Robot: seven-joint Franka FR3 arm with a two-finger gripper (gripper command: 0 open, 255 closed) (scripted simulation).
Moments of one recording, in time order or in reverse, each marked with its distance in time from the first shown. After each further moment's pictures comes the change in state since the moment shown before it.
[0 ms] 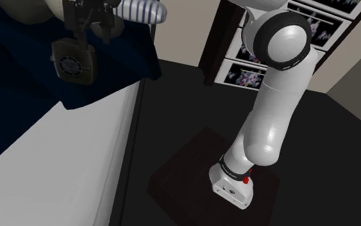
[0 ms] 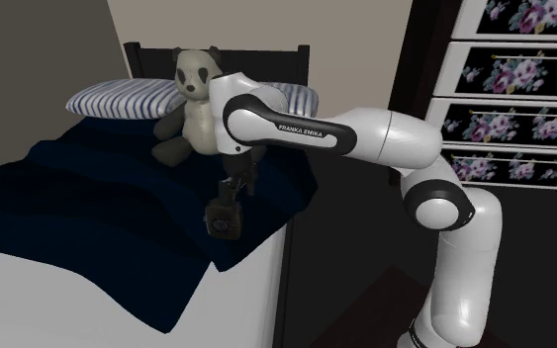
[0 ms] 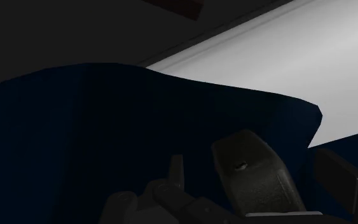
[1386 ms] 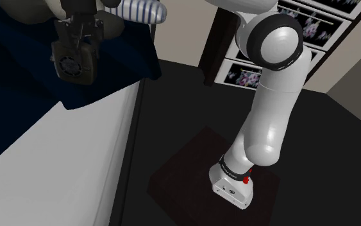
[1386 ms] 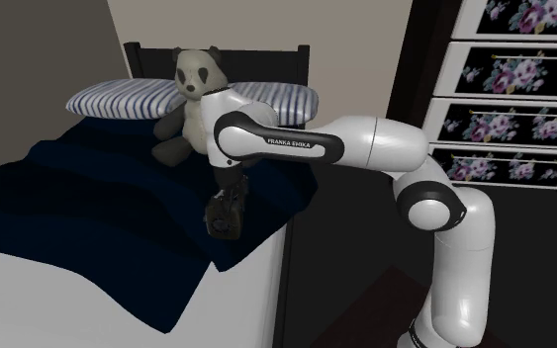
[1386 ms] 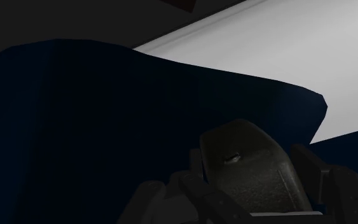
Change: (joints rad) arm 0.016 0.048 0.010 -0.029 -0.003 0.073 -0.002
